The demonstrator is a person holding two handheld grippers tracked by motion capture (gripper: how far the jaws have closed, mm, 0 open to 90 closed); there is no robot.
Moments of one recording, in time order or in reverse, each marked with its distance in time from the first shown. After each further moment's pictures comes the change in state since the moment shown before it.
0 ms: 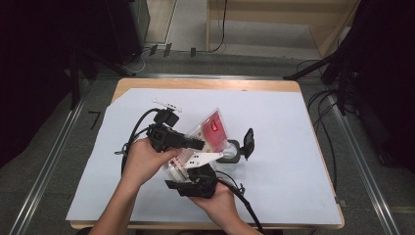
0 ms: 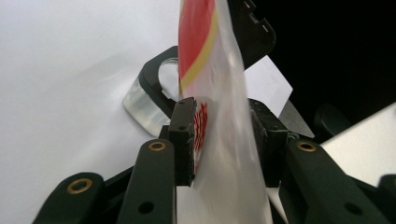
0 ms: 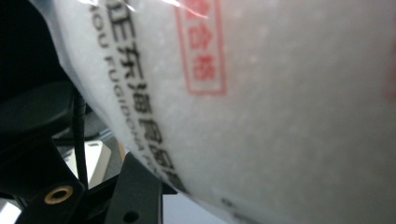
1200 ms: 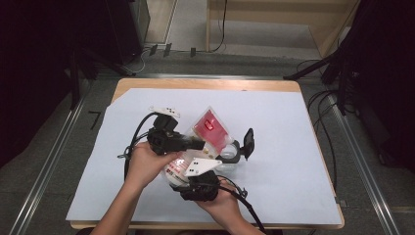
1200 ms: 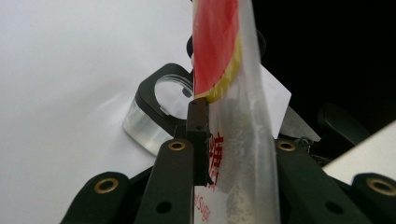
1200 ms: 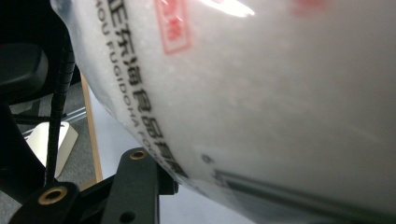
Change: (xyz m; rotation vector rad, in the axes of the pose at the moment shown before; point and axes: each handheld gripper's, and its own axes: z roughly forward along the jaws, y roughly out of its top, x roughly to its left) left arm 0.007 -0.010 0.011 -0.078 -0.057 0.091; right arm 0.002 -0.012 0.001 0.033 -0.082 -0.159
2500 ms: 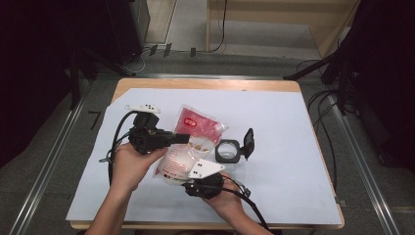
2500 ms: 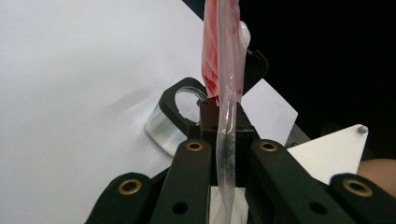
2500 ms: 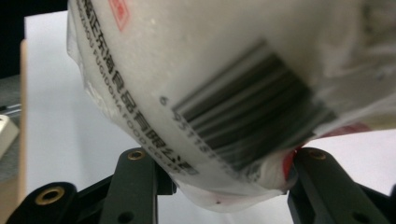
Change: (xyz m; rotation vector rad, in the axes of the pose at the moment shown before) left arm -0.006 -0.008 -0.042 -0.118 0.074 -0.012; right arm -0.012 -0.015 0.003 -0.050 -0.112 -0.103
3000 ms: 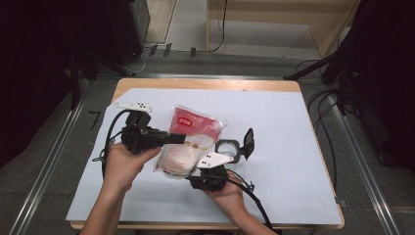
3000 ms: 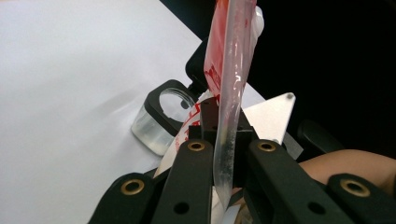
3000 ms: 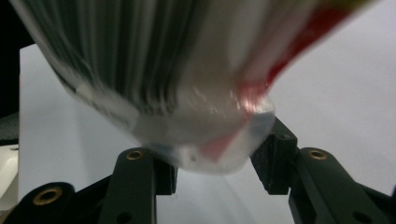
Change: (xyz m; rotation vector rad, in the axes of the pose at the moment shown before) left arm 0.001 0.000 -0.016 -0.018 -0.069 -0.011; right arm -0.023 -0.010 0.002 -0.027 -0.013 0.130
